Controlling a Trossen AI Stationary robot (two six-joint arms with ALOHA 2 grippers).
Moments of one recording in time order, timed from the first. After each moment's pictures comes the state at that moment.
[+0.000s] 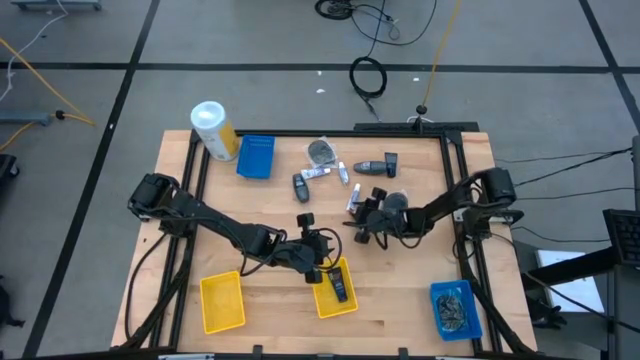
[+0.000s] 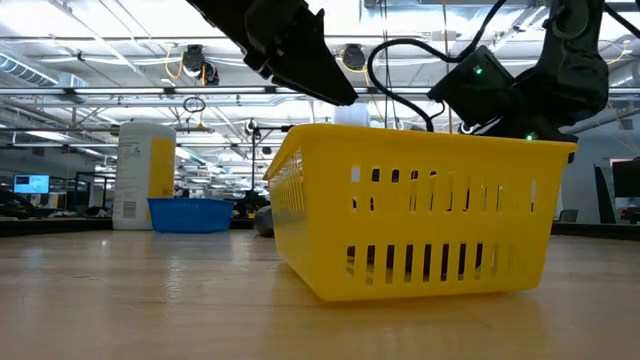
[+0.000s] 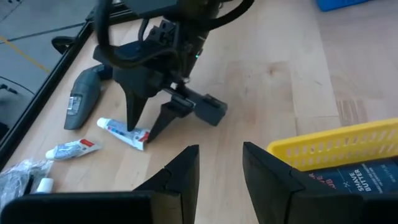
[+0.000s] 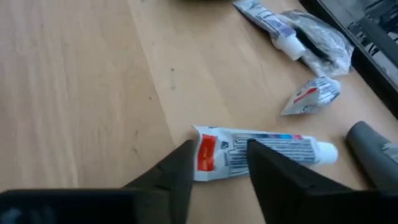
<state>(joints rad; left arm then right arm) -0.34 1.78 1.18 -0.08 -0.54 -0.08 0.06 1.80 0.51 0.60 0.60 -0.04</state>
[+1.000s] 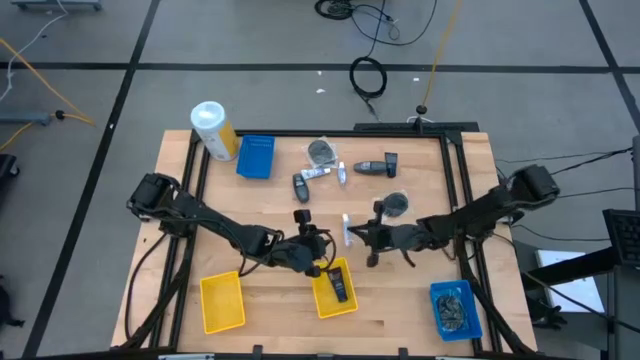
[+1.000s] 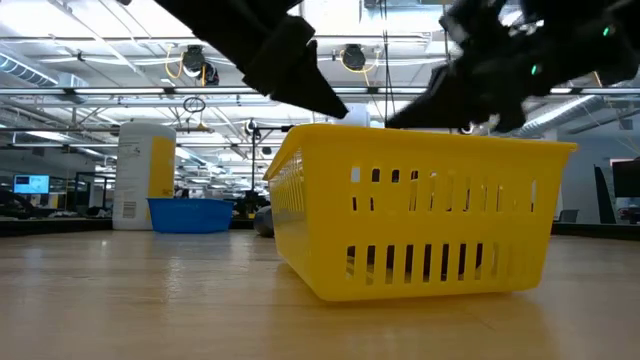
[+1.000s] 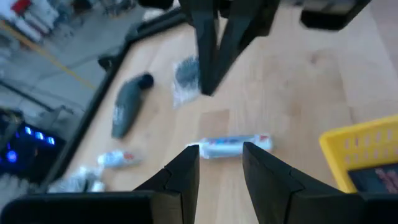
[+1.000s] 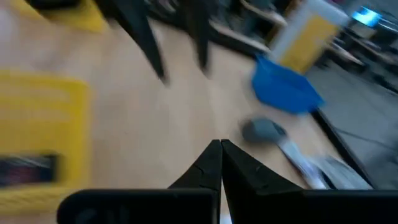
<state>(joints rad) -0.34 1.78 1.09 0.06 -0.68 0.09 0.32 1.45 0.50 0.61 0.52 -0.23</state>
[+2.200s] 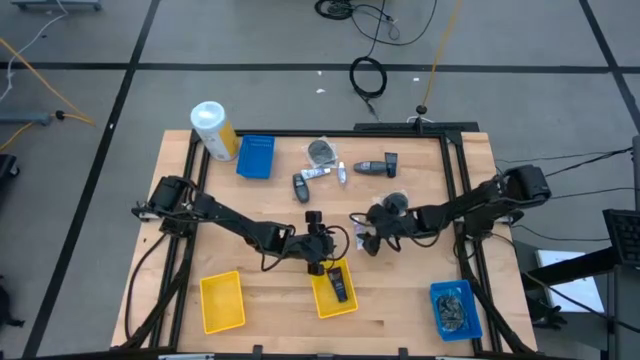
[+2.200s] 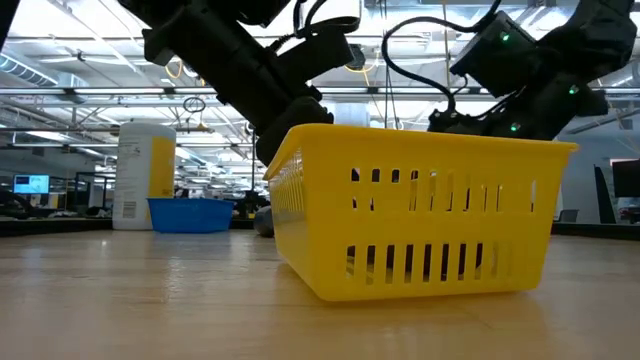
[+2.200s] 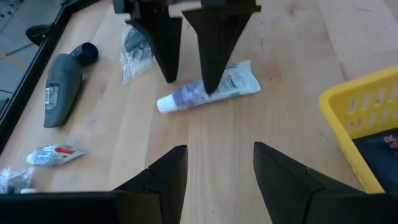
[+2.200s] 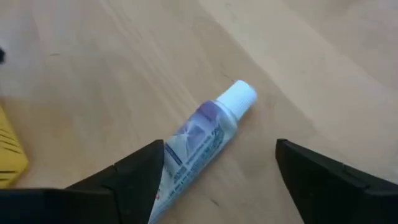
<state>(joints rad) -0.25 1.90 1.09 0.11 -0.46 0.10 0.12 1.54 0.50 0.20 0.26 0.65</state>
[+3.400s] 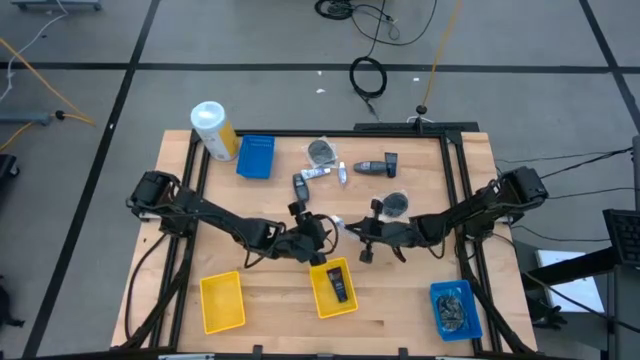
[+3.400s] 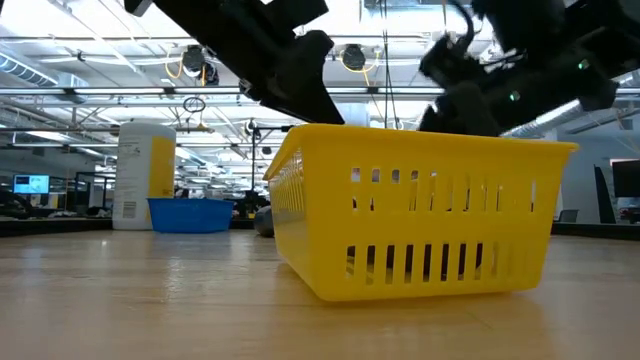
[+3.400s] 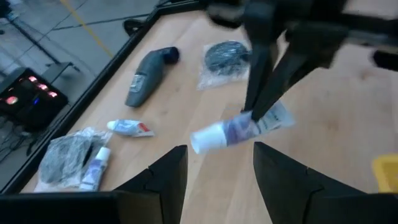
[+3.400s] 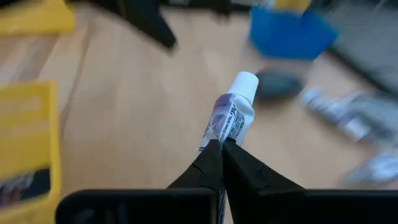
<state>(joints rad) -0.28 1.77 1.09 0.00 -0.72 -0.15 0.26 1.57 0.50 0.65 0.51 0.07</state>
